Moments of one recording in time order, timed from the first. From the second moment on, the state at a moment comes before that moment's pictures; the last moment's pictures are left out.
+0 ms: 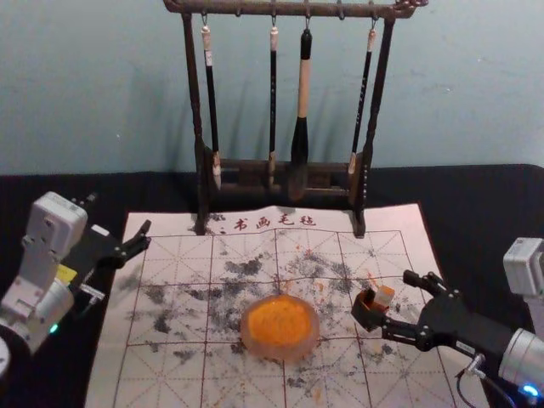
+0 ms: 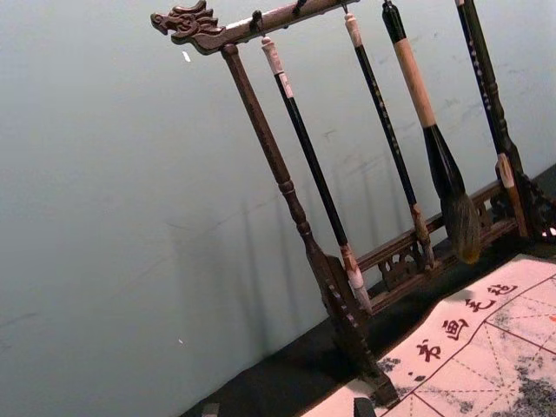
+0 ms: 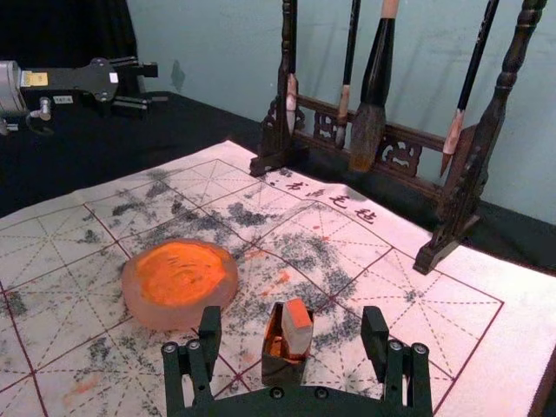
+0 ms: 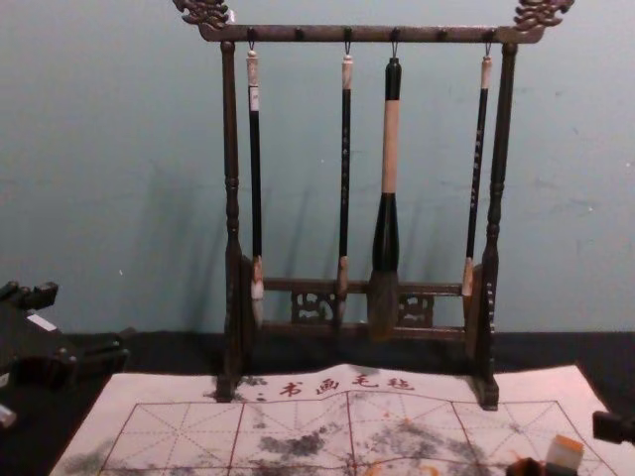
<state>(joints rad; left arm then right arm) -0.20 0.60 0.45 -1.41 -0.25 -0.12 0.03 0.07 0.59 -0.35 -1.46 0.47 -0.07 0.57</state>
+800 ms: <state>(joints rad) -0.20 0.60 0.45 -1.41 -0.25 -0.12 0.03 0.08 0.58 -0.35 -1.43 0.48 -0.05 0.58</state>
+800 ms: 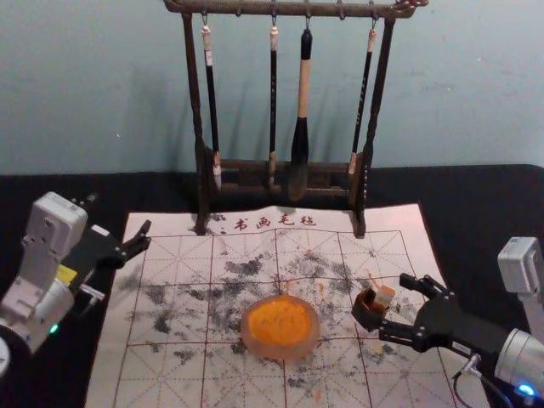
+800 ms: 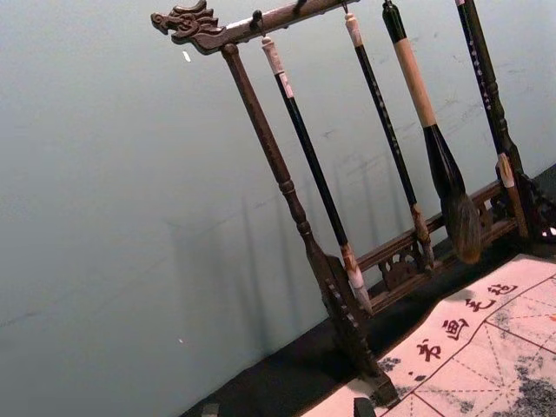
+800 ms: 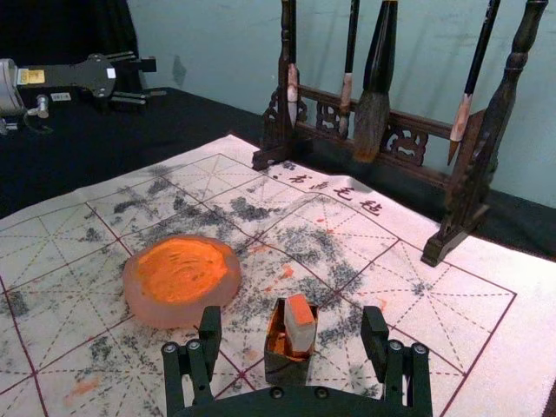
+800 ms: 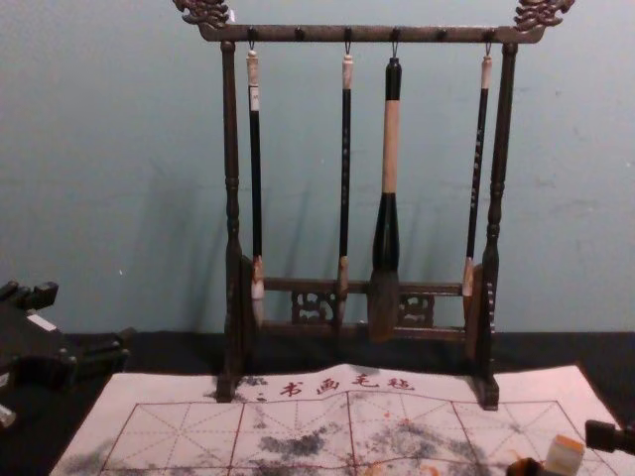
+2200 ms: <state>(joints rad) -0.20 0.60 0.45 -1.41 -0.25 -0.12 0.03 0.08 0.58 -0.35 -1.44 0.48 -0.05 0.58</state>
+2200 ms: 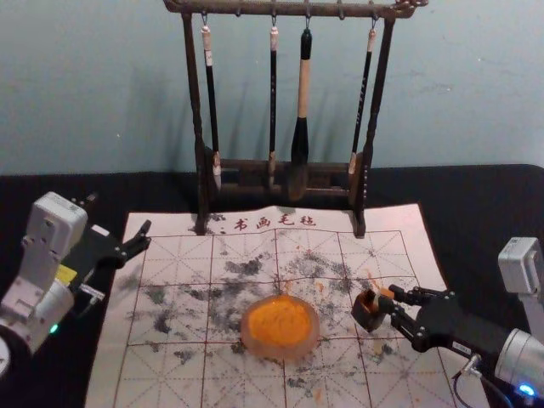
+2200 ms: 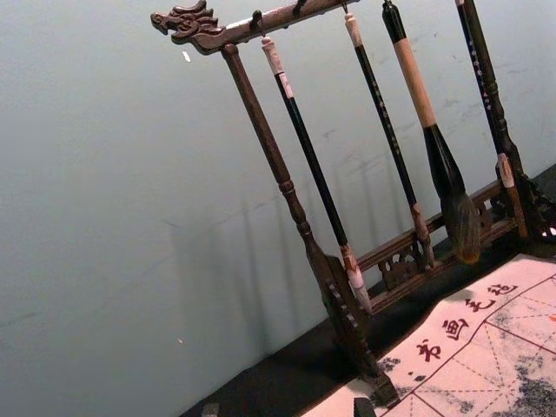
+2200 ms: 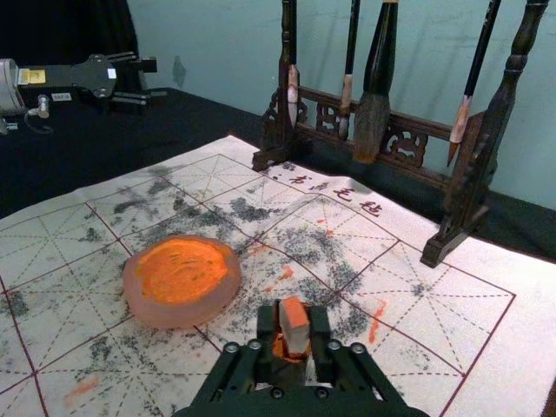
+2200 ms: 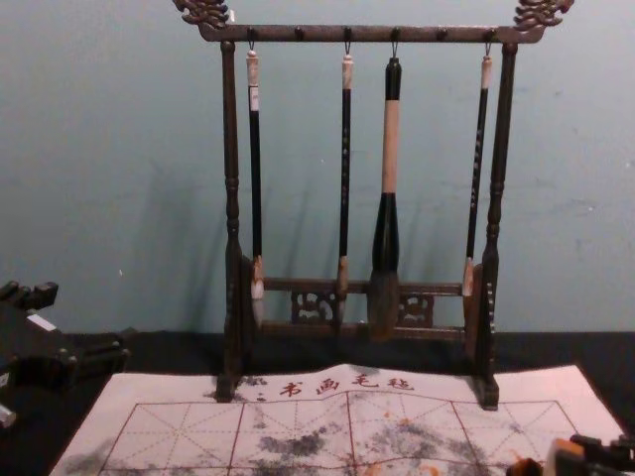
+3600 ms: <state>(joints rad) -0.20 0.60 0.45 -1.41 -0.25 -0.12 0.03 0.07 0.59 -0.35 -1.47 0.49 -0.05 0.58</state>
